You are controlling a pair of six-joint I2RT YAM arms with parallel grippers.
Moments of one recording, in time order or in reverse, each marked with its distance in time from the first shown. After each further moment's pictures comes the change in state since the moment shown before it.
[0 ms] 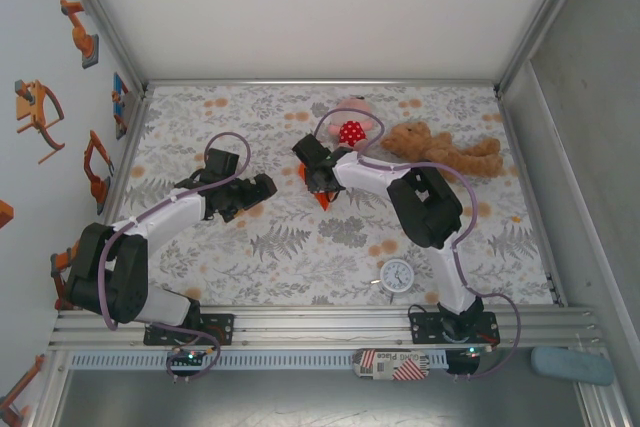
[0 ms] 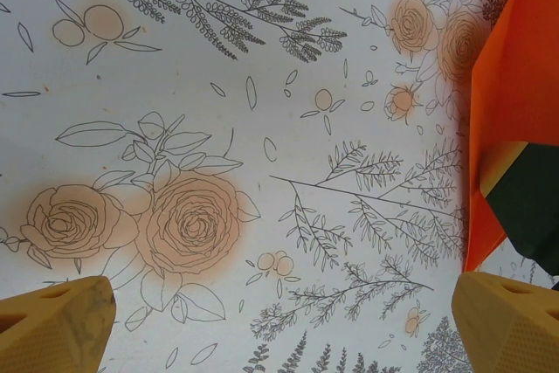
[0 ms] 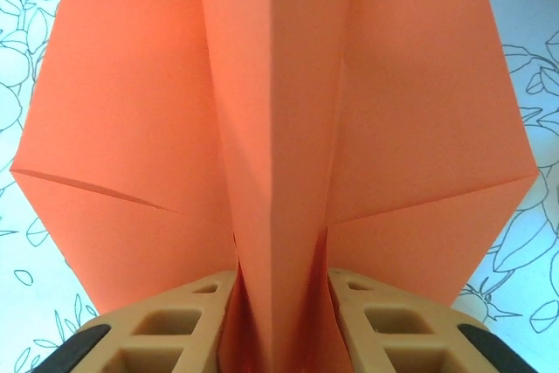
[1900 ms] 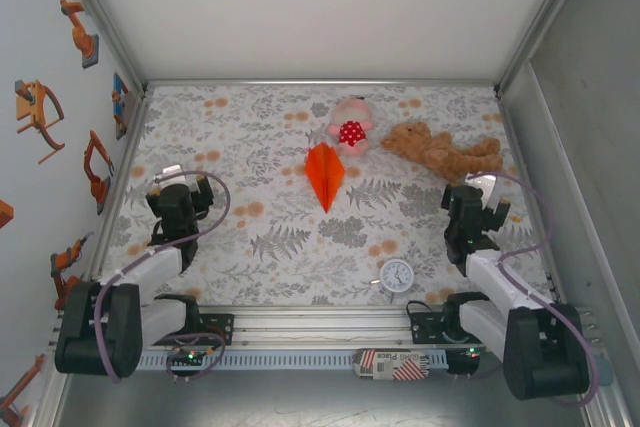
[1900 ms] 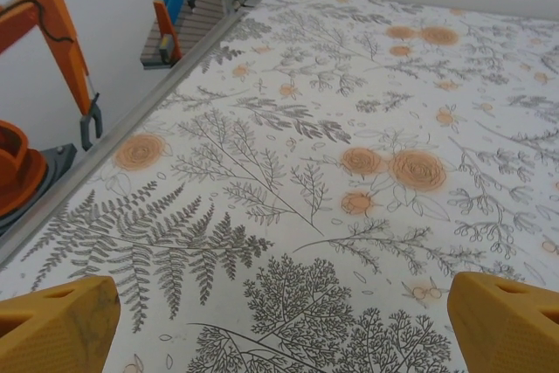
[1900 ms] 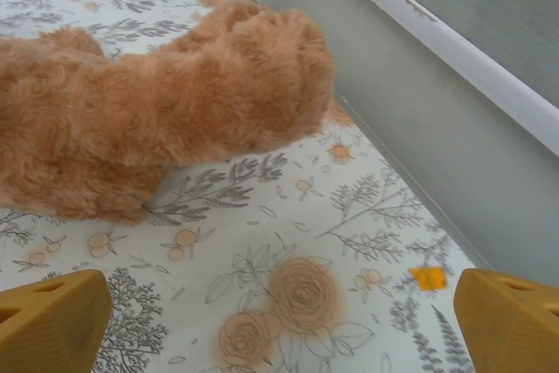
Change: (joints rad) left arm 0.271 -0.281 -0.515 0.855 -0.569 0.640; right arm -0.668 -1.152 -1.279 0.815 0.374 -0.489
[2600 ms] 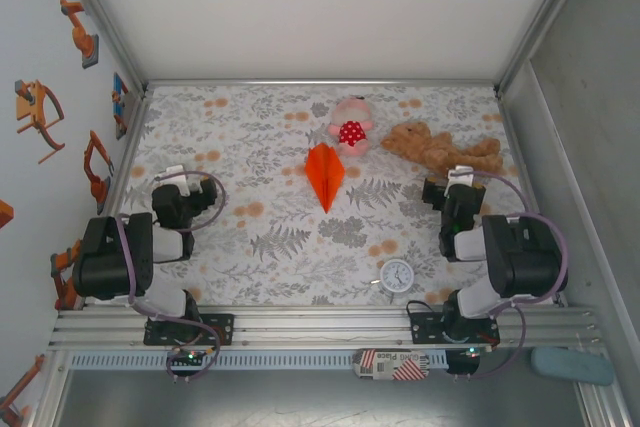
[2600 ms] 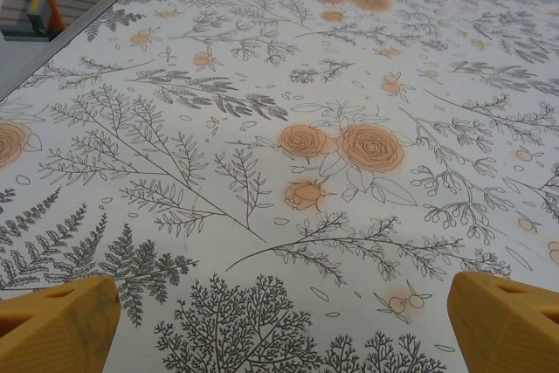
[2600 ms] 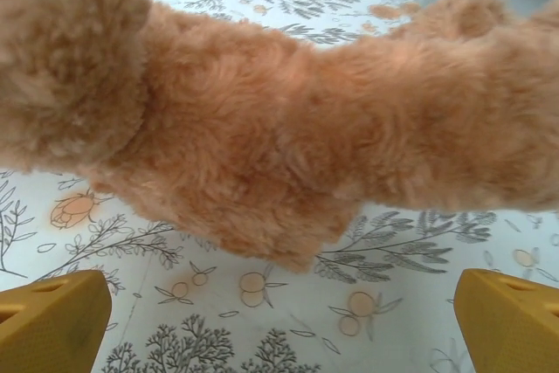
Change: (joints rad) left arm 0.153 0.399 0.006 0.412 0.363 0.028; right arm -0.060 0.536 -0.019 0.655 -0.349 -0.092
